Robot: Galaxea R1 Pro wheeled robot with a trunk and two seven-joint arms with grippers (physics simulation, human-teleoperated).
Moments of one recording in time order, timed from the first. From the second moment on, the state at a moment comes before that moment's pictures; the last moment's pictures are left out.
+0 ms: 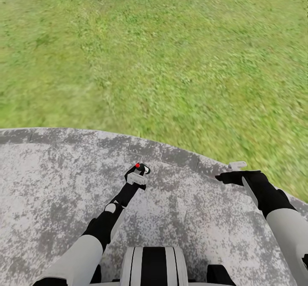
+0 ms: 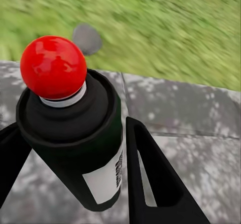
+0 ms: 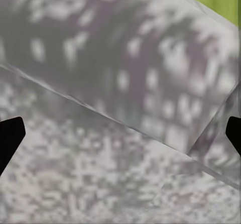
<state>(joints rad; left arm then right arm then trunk) -0.71 -0.17 -0.01 -0.58 -0.12 -0.57 -0.34 -0.87 -0.30 0.06 -0.75 0.01 0.61 0.27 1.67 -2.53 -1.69</state>
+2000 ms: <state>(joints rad) -0.71 -0.17 0.03 -0.54 -0.12 -0.57 -0.20 -0.85 -0.25 0.05 -0.30 0.00 -0.42 0.07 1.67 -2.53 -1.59</state>
